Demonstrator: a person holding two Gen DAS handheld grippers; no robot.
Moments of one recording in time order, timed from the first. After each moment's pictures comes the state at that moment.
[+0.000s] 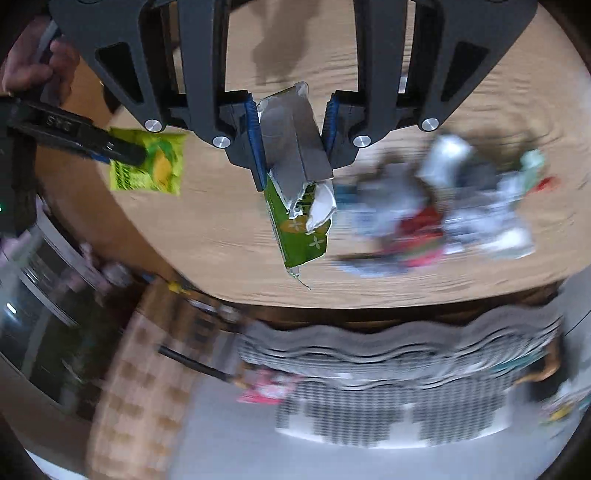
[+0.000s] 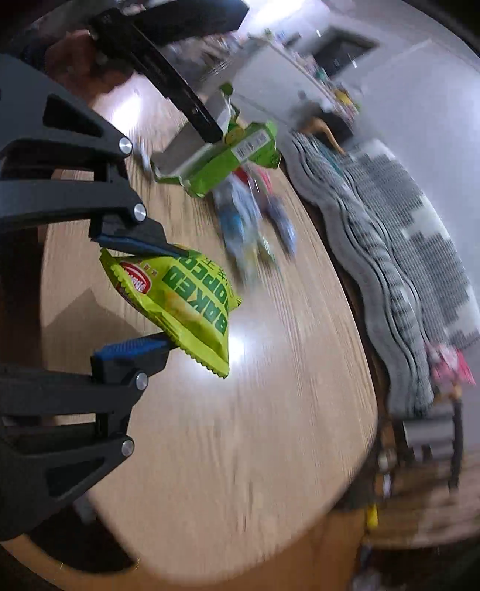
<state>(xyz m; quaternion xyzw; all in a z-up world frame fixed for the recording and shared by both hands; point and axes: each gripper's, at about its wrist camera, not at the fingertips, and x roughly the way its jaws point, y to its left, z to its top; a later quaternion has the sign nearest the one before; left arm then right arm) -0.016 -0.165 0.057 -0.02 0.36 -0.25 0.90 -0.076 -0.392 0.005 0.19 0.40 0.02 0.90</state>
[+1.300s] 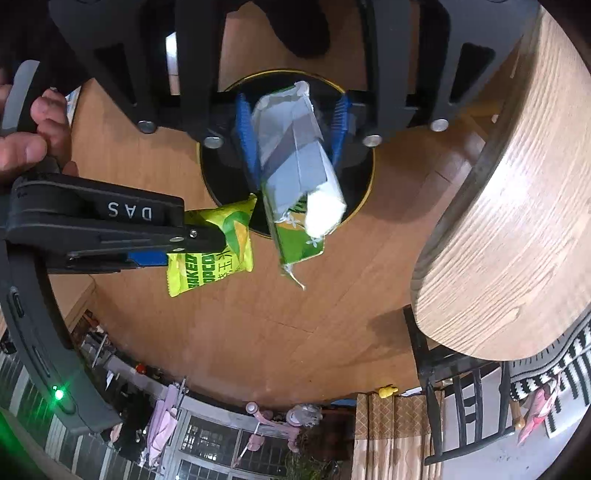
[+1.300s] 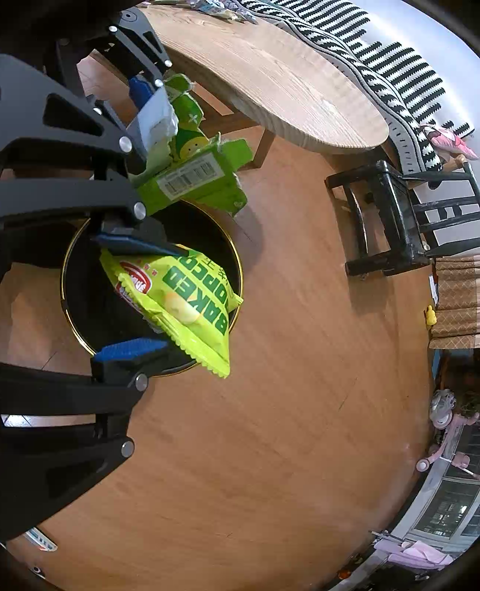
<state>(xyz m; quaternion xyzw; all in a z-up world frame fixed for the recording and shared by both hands) -0.174 -0.519 -0.073 0.22 0.40 -0.53 0.72 -0.273 -0.645 -0.102 0.24 0.47 -0.27 0.81</state>
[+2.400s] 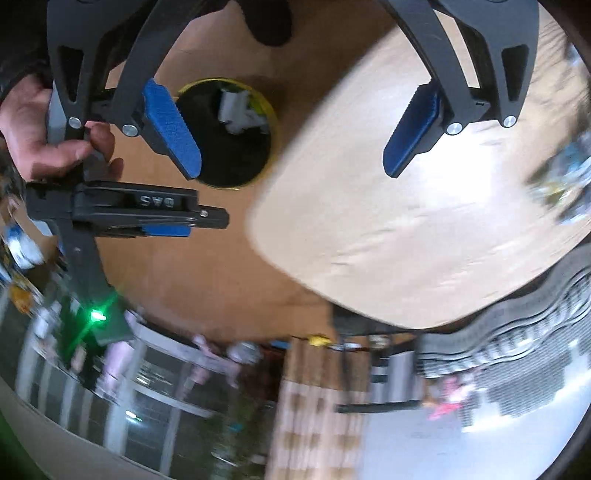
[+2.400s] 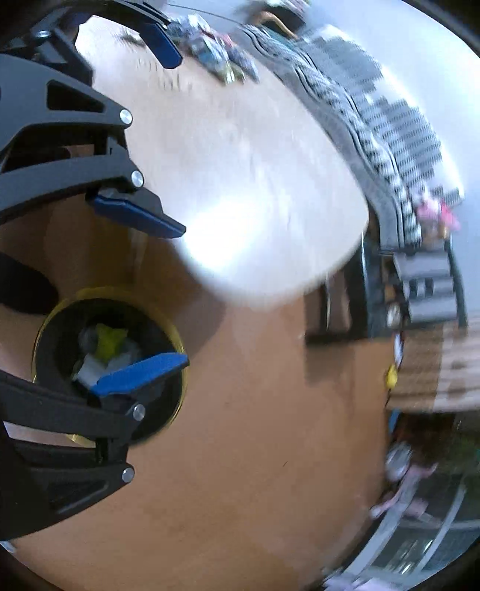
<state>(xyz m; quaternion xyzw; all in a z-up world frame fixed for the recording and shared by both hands) -0.112 -0.353 0.022 0.11 0.35 -0.45 0.82 -0.181 -0.554 -0.032 0.19 0.41 -0.18 0.87</state>
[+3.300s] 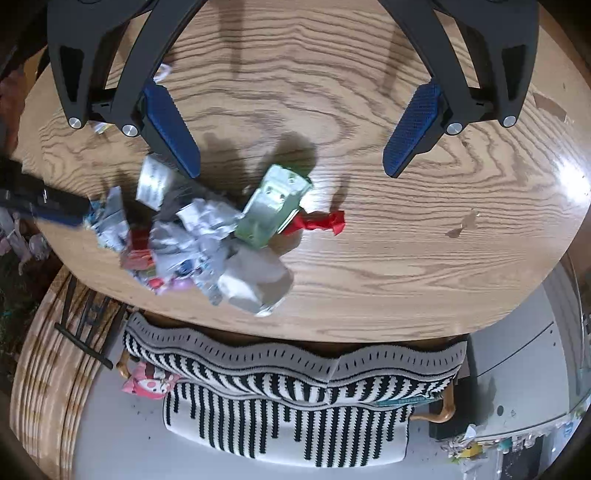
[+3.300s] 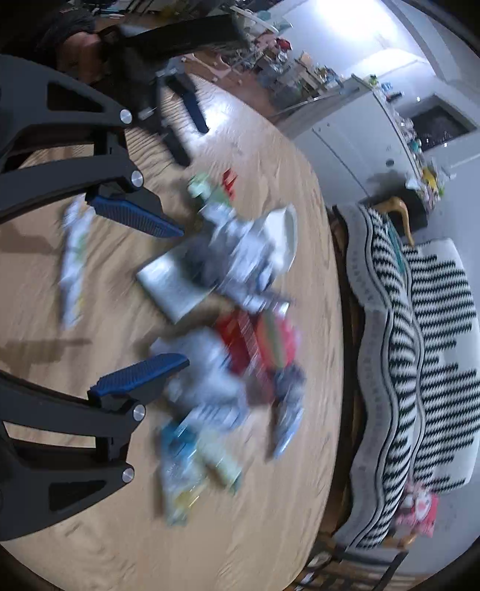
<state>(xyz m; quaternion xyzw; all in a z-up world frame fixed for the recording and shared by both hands) 0.046 0.093 -0.002 -0.03 0.40 -0.06 0.91 0.070 -0.124 -0.004 0.05 0.42 0.20 0.89</state>
